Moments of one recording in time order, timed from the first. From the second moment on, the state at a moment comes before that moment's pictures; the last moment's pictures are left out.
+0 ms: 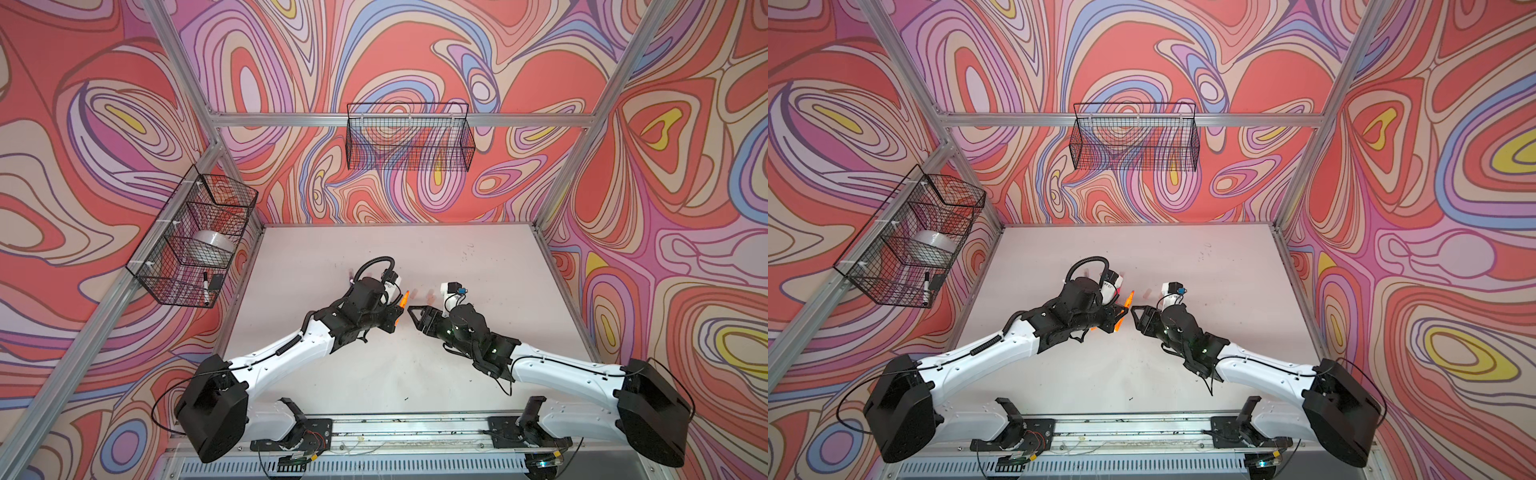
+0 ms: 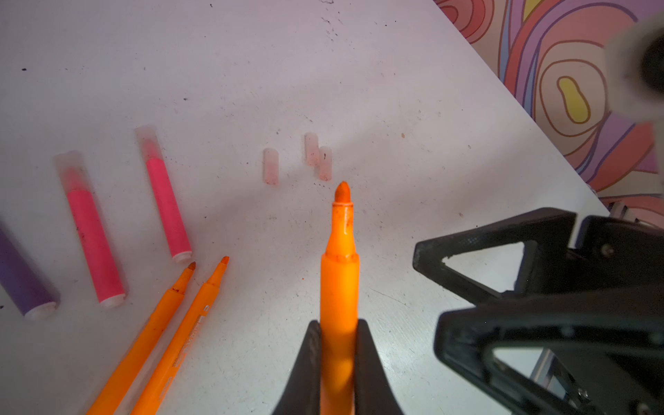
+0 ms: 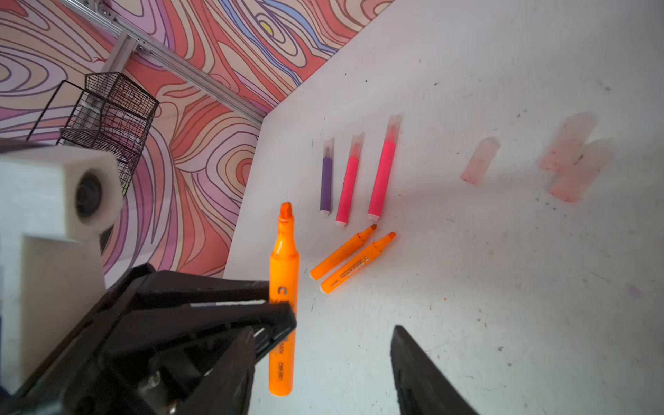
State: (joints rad) left arm -0.74 1.32 0.85 -0.21 0.12 -0.31; right arm 0.86 1.22 0.58 0.28 0.13 0.99
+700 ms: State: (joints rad) left arm -0.79 1.27 0.84 -0.21 0.14 -0.30; right arm 0.87 1.33 0.63 0.38 0.11 1.05
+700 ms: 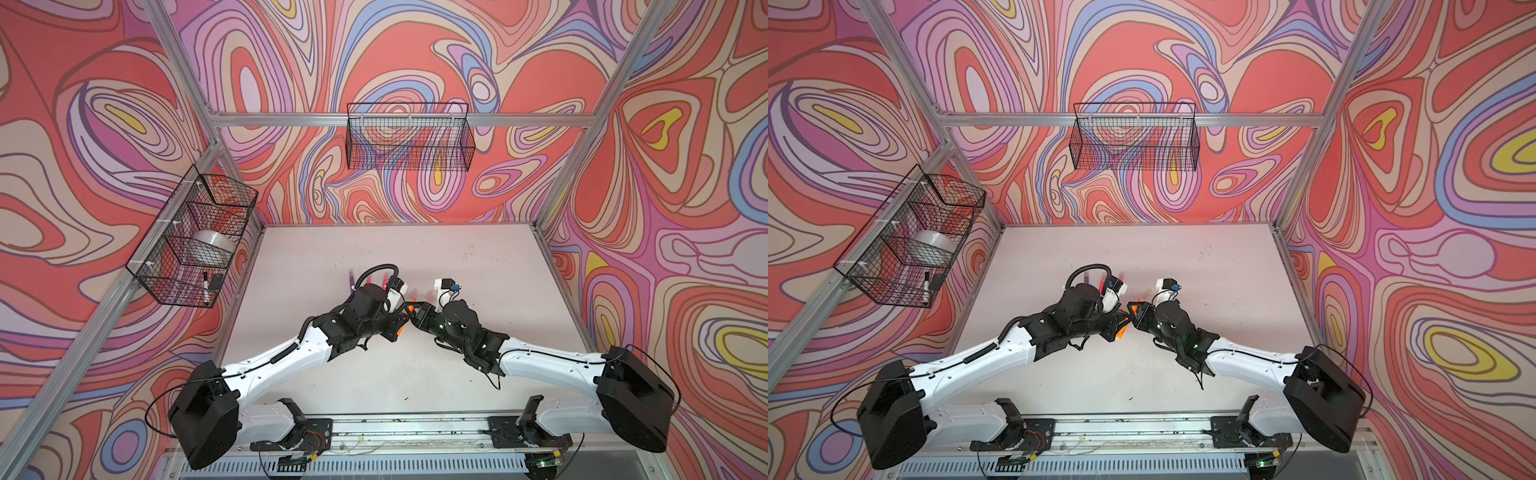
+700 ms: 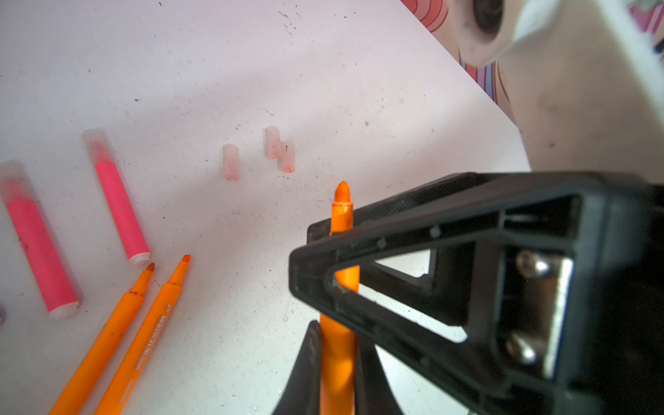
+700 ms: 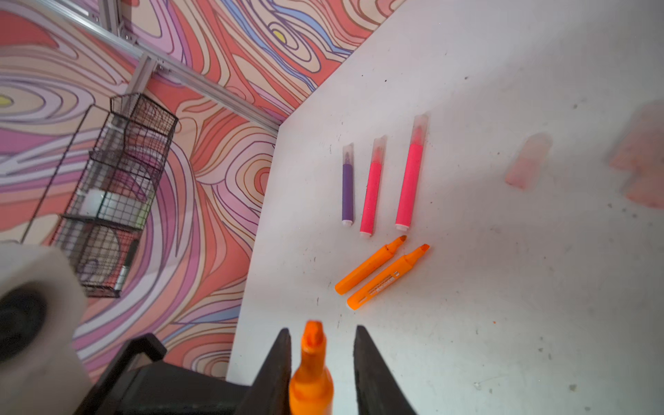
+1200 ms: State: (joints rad) left arm -0.79 1.27 0.84 -0.20 0.13 -0.30; right arm 0.87 1.36 0.65 0.40 0.11 1.07
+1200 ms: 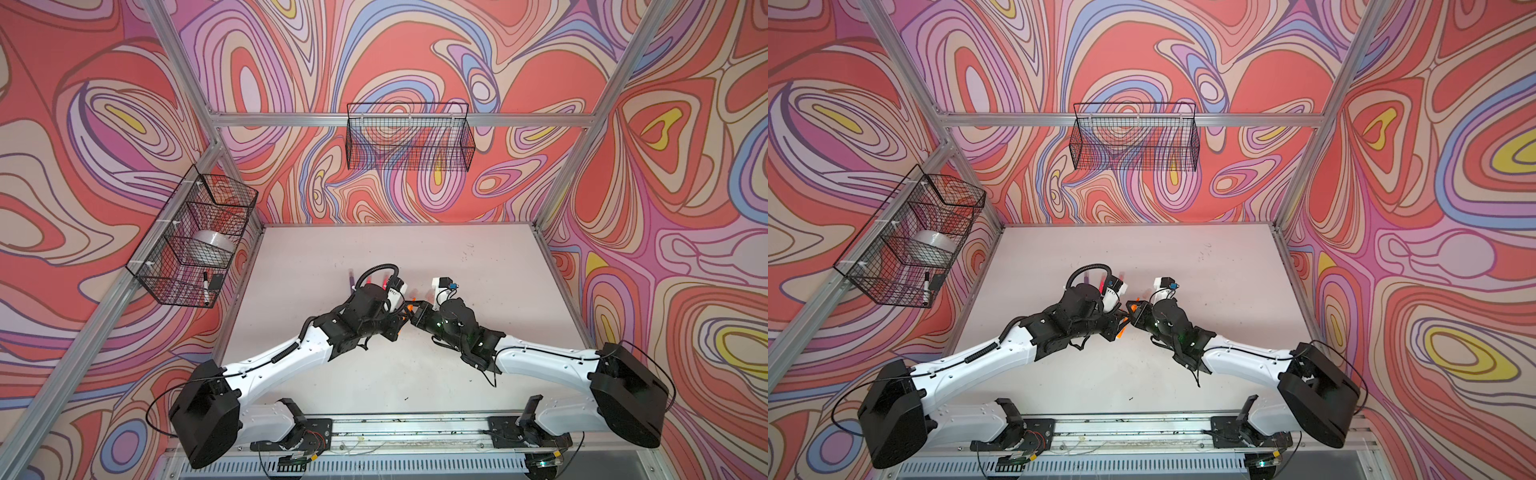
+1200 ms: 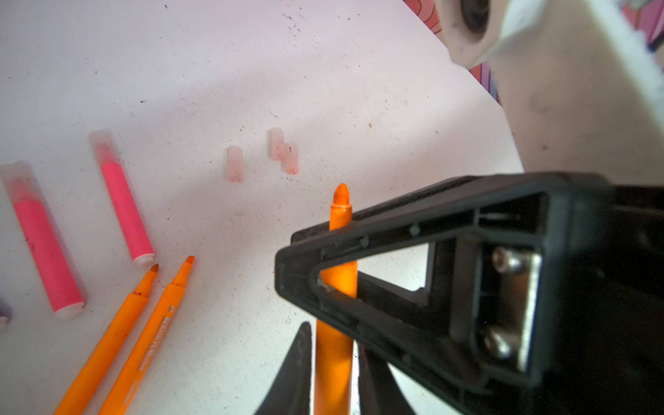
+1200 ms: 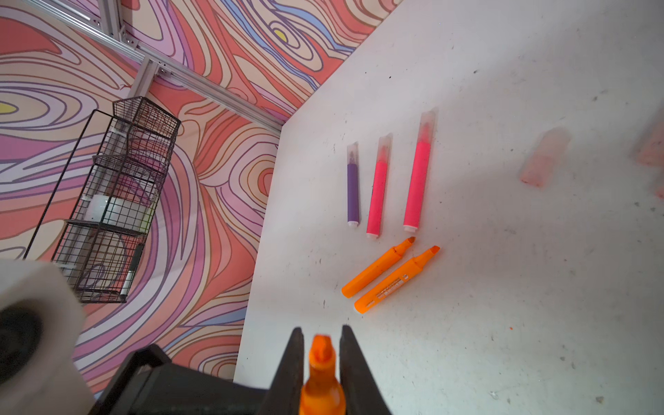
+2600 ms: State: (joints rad) left arm -0.57 0.96 0.70 -0.24 0.02 -0.35; right arm 0.65 1.44 0.86 -0.11 0.28 0.85
